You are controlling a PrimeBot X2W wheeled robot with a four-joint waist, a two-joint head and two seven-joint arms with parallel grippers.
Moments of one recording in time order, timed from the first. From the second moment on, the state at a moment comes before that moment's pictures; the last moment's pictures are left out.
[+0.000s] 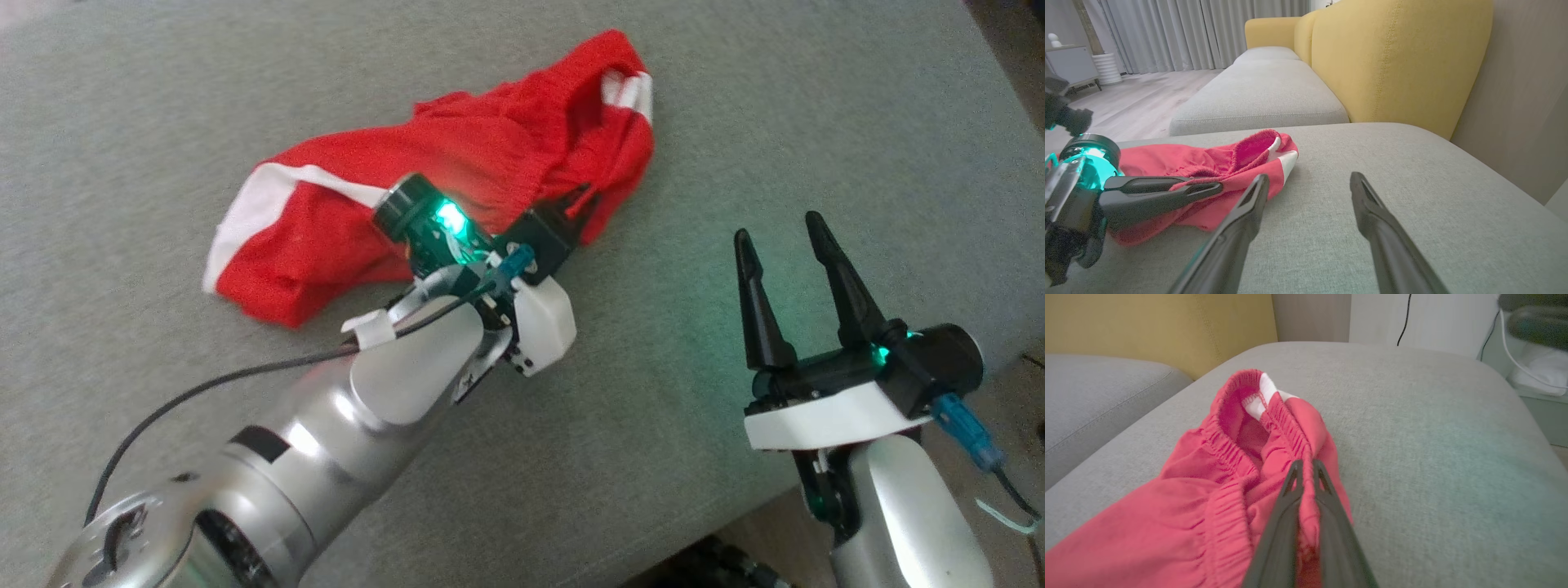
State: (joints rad) left arm -0.94 0.05 -1.12 0.76 -0.45 0.02 -0.03; right arm -0.17 -0.05 0.16 0.13 0.10 0.12 -0.26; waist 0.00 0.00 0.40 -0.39
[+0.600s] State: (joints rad) left arm -0.64 0.31 -1.17 0.49 -0.52 0.04 -0.17; right arm -0.09 -0.05 0.08 0.13 0.05 0.12 -0.26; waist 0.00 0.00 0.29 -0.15
